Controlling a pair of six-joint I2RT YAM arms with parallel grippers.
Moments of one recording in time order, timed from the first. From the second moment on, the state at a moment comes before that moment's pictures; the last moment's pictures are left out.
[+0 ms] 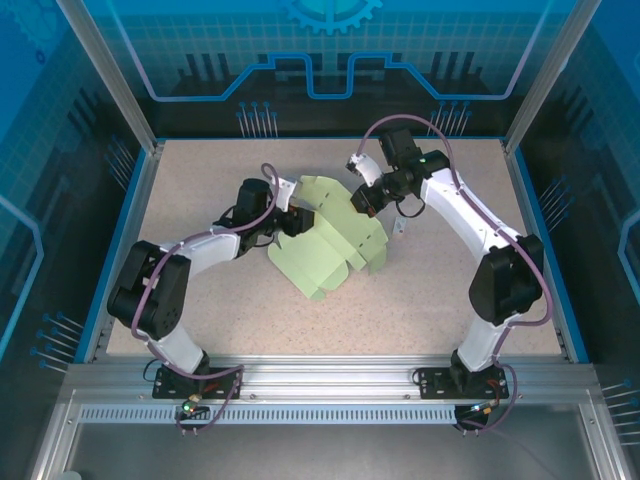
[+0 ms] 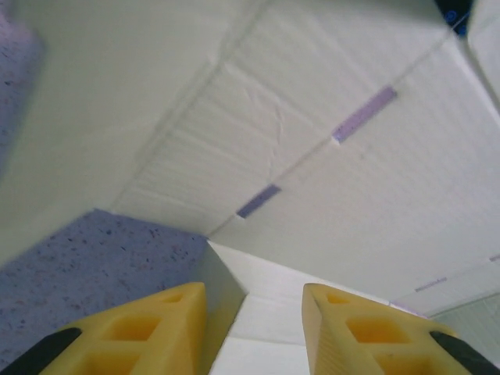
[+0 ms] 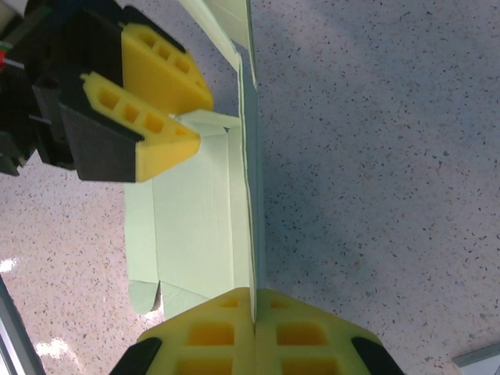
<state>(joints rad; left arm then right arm) -0.33 1.67 0.91 0.21 0.51 -0.22 0.39 1.77 1.65 -0.93 -0.45 -0.23</state>
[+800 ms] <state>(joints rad) -0.41 1.69 0.88 0.26 0.52 -0.24 0.39 1.79 1.65 -0.87 -0.48 -0.18</state>
